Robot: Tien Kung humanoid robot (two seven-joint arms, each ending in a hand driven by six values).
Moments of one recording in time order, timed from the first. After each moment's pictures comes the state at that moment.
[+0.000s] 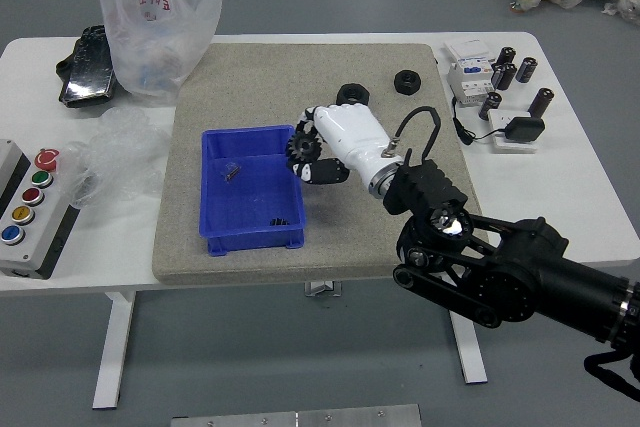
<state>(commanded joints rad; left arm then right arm) -0.19 0.16 -0.94 -0.28 1.35 -0.11 0.25 0.78 -0.14 0.38 1.27 -1.94 -0.34 -0.38</state>
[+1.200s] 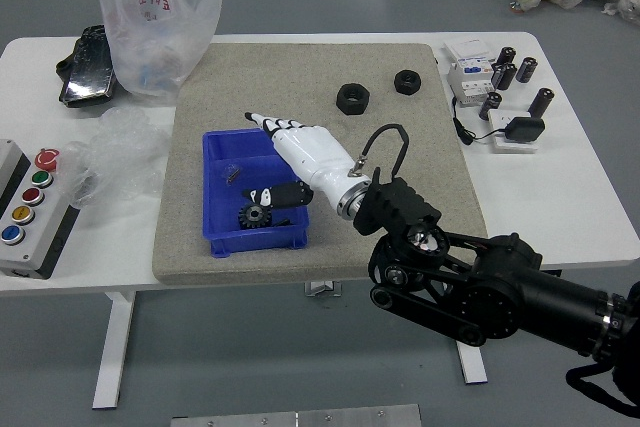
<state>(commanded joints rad) -0.19 0.15 -0.95 -0.28 1.35 -0.11 0.25 0.74 -0.14 0.45 1.32 -1.83 -0.34 -0.33</state>
